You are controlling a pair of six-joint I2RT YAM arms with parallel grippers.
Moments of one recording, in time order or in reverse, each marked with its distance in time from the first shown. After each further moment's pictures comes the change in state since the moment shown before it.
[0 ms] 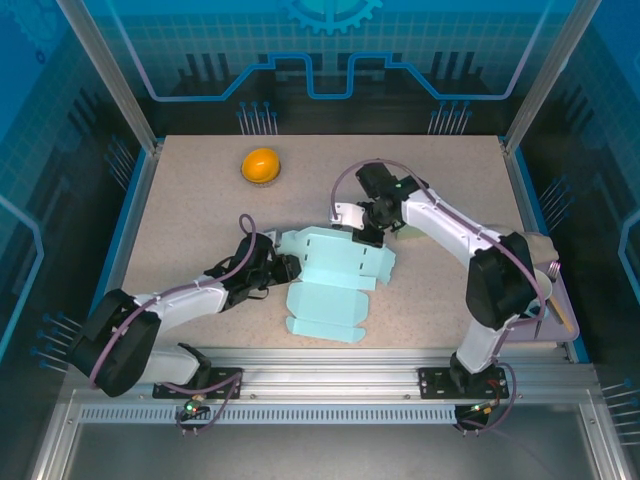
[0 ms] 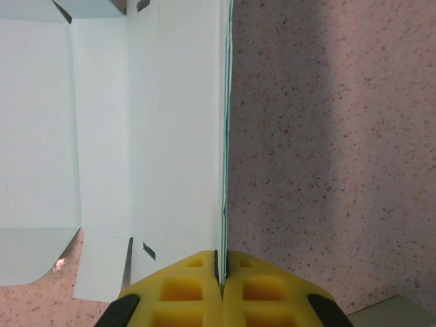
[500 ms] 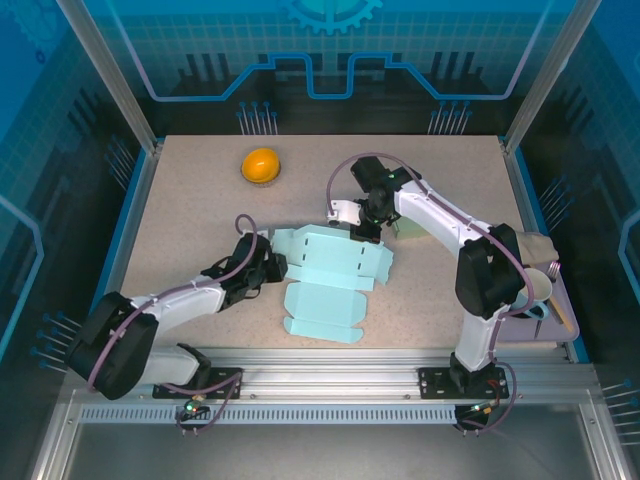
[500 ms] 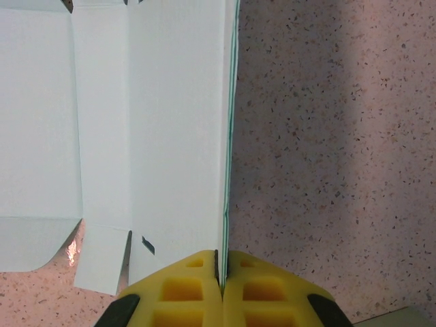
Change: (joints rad) left arm 0.028 -0.011 -0.001 -0.080 -0.198 0.137; right arm -0.010 0.109 0.140 -0.125 -0.017 -0.022
